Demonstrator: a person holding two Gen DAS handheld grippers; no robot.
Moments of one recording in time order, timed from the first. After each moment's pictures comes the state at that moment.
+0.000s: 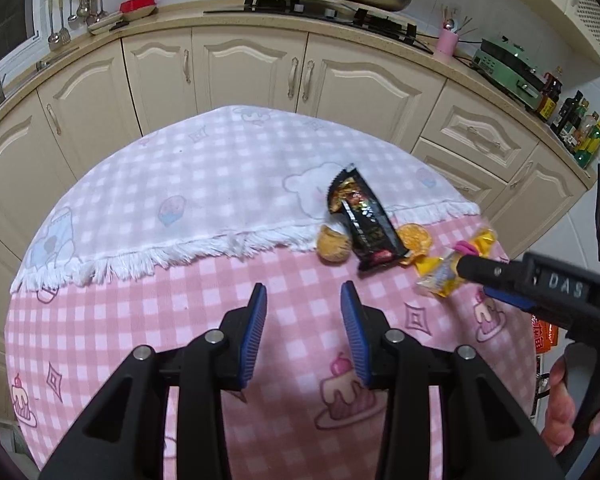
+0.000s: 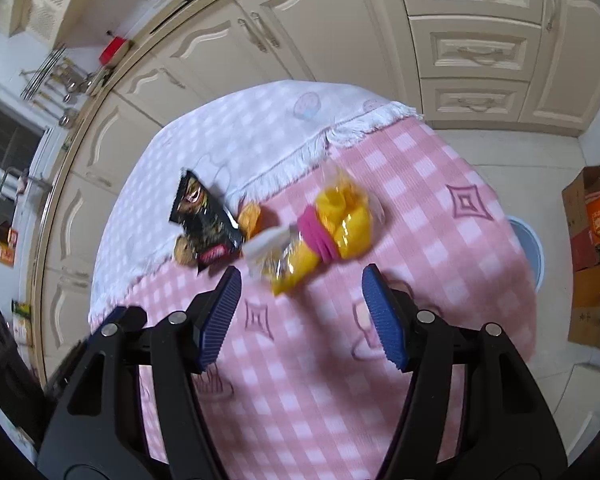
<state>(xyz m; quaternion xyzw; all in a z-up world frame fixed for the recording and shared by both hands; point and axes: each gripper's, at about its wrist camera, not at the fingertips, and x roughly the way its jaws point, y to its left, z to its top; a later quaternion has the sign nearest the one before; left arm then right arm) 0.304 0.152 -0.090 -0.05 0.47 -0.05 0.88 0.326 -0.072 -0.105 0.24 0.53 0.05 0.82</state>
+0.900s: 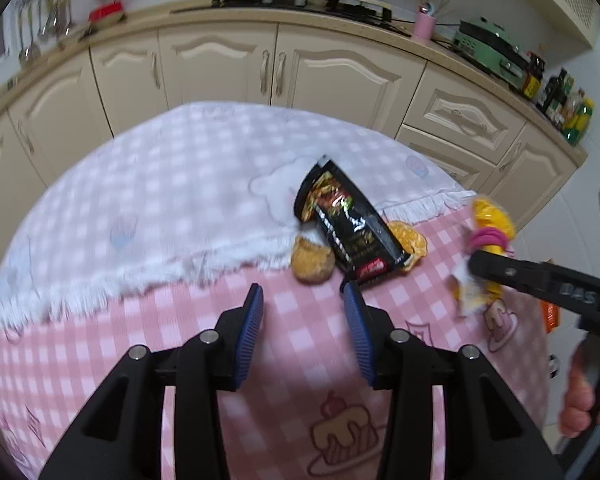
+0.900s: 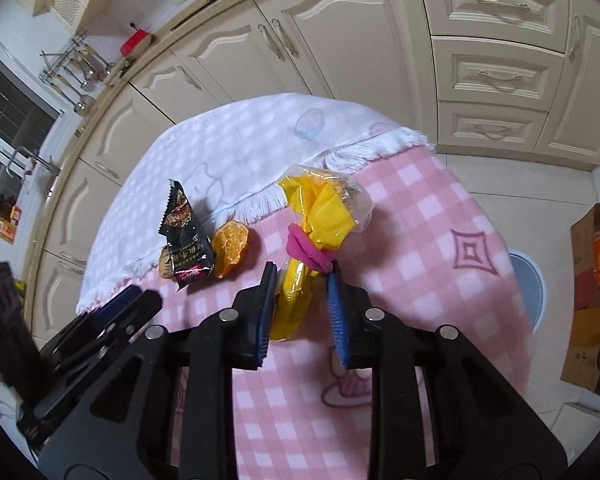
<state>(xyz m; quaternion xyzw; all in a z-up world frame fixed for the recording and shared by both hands) 0.332 0.130 -0.113 -0.01 0.46 -0.09 0.88 0.328 -0.092 -0.111 0.21 0.49 0.10 0.84</state>
